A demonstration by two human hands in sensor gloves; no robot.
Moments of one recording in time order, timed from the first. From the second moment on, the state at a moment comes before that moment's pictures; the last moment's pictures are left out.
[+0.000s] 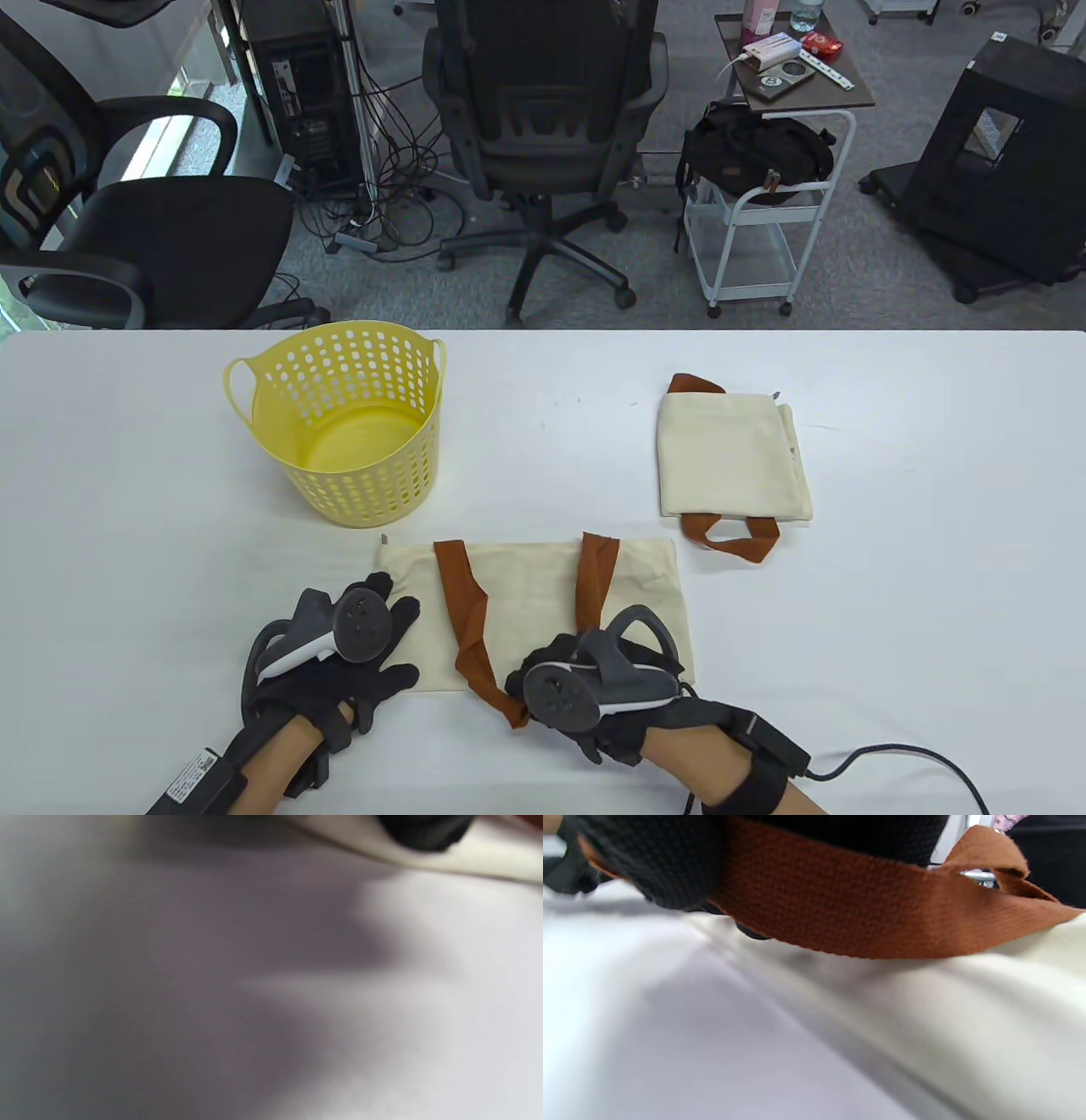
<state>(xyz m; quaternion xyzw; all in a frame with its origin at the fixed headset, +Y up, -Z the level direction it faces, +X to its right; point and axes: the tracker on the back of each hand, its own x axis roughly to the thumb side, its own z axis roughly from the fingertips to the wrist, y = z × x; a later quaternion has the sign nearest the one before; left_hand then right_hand) -0.251 -0.788 -0.265 -0.29 -0.14 0.05 0.95 0.017 -0.734 -0.214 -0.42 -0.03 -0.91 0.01</state>
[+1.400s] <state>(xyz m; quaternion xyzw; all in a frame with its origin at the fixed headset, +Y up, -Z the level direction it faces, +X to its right) -0.275 -0.796 -0.269 -0.31 0.01 0.11 0.94 0.139 -0.788 -0.275 -0.12 -0.14 -0.98 0.03</state>
